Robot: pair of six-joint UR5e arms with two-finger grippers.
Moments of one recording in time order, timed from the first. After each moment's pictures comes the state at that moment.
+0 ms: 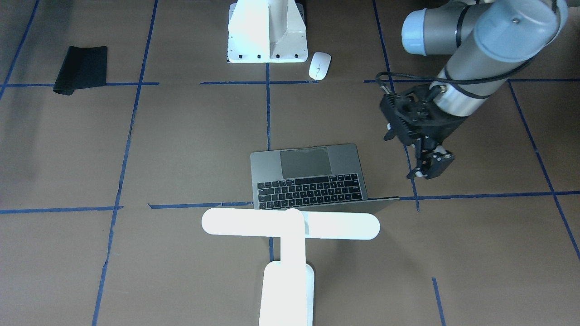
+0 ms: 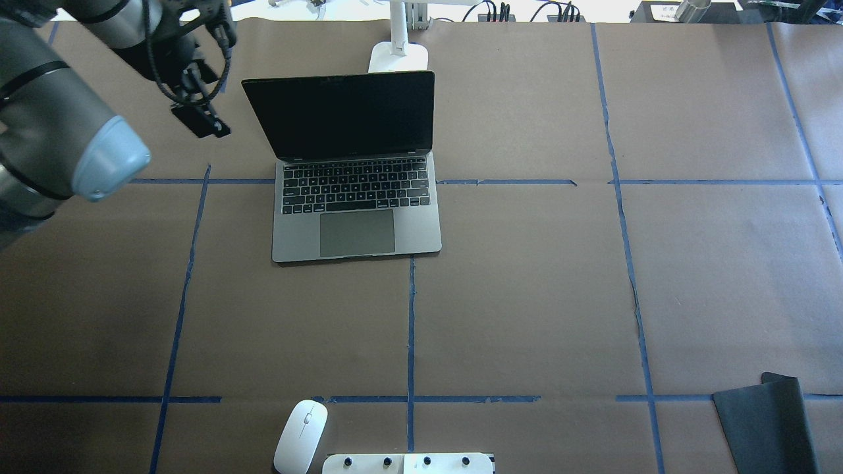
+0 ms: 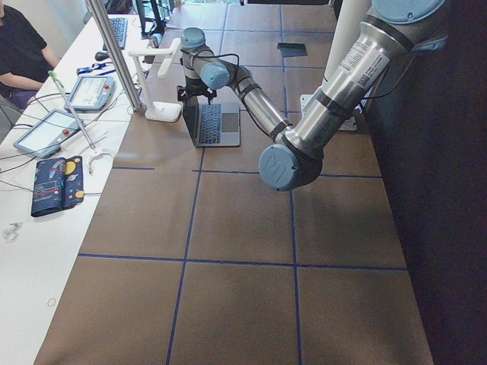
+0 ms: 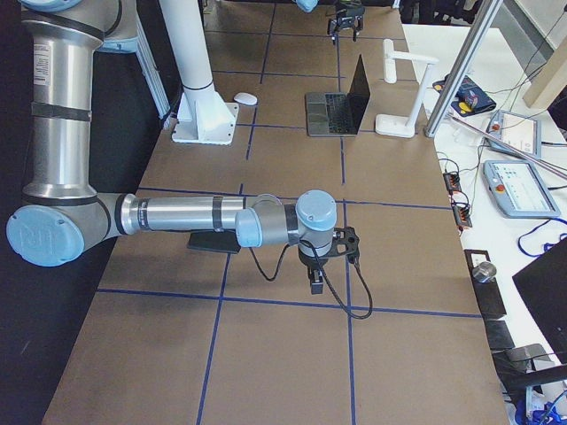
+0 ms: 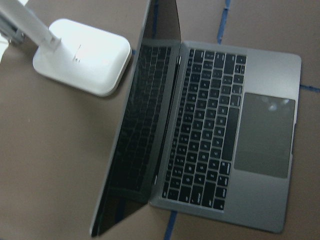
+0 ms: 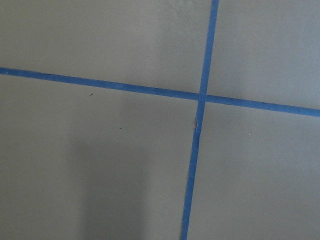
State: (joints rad) left arm -1.01 -2.12 -1.80 -1.46 -2.24 0.30; right arm 1.49 -1.67 1.72 -1.45 2.35 0.04
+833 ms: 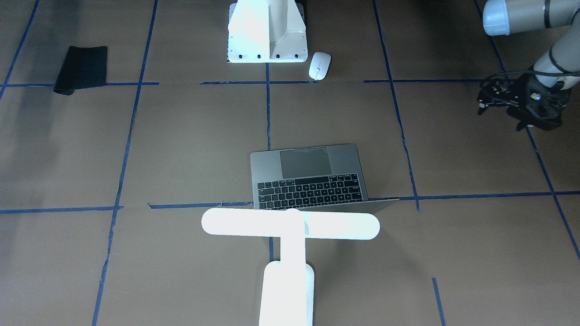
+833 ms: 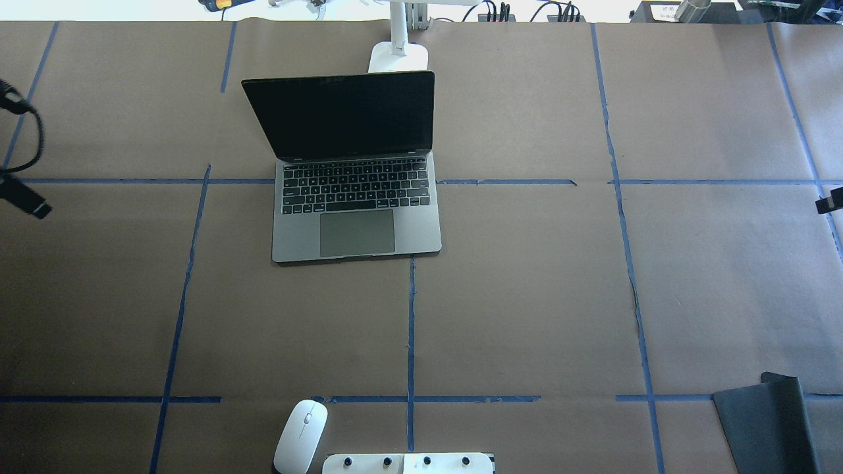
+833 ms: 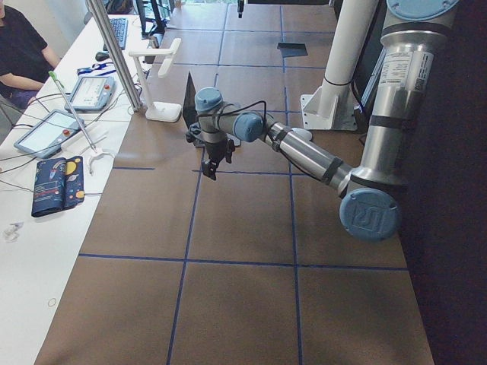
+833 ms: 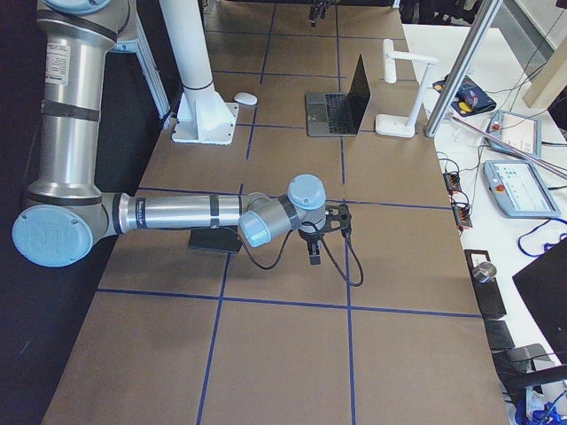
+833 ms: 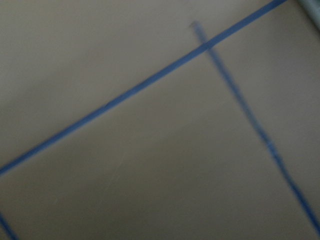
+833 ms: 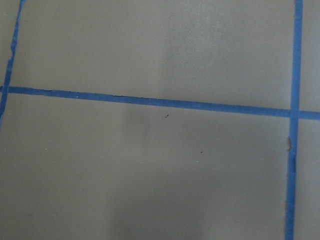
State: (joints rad) left arm -1.15 -1.61 -1.95 -1.48 -2.25 -0.04; right arm 1.27 -1.75 1.75 -1.01 2.35 0.52
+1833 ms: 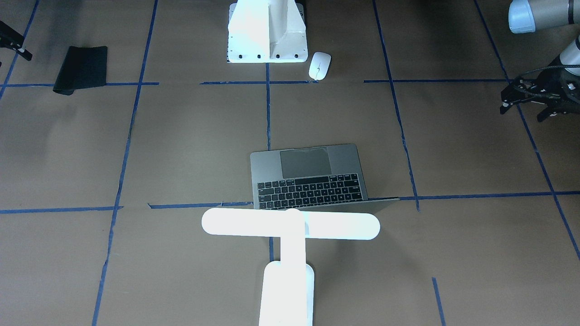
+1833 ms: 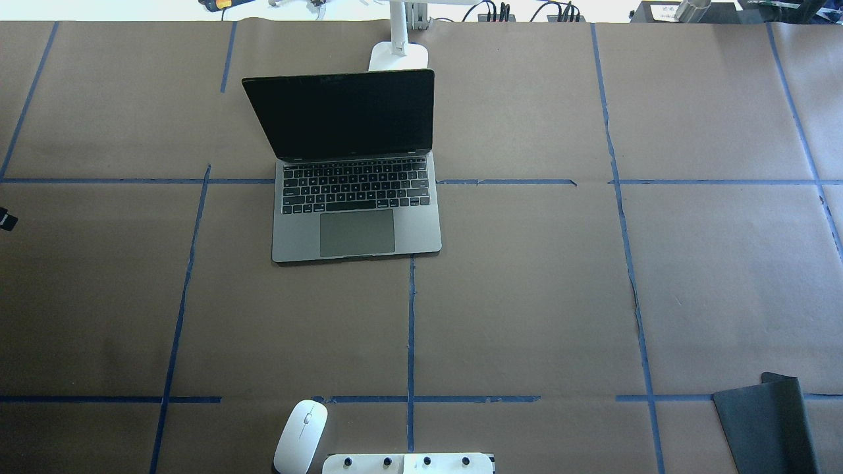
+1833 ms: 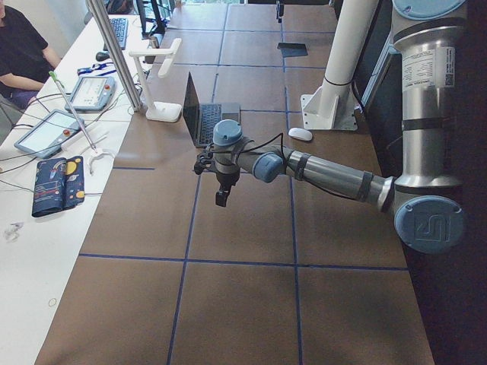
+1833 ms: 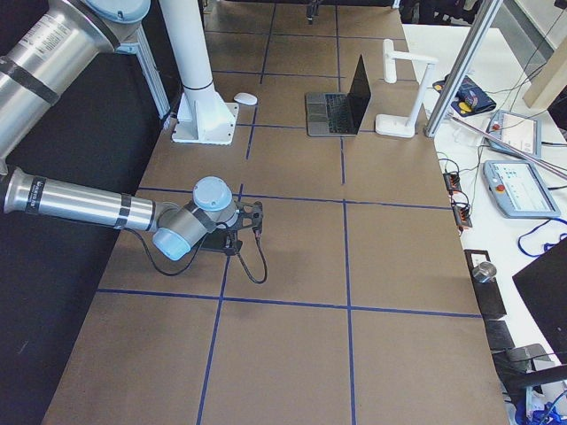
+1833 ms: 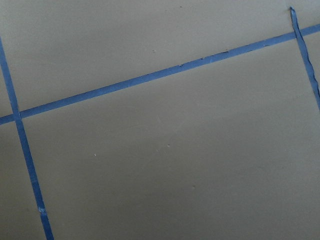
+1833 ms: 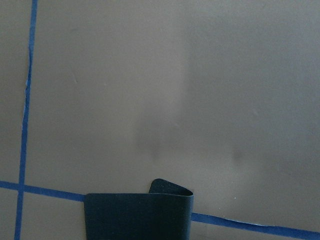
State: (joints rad) left arm -1.17 -1.47 -1.92 -1.79 -2.25 -0.32; right arm 0.96 -2.24 1.93 -0.51 2.32 0.88
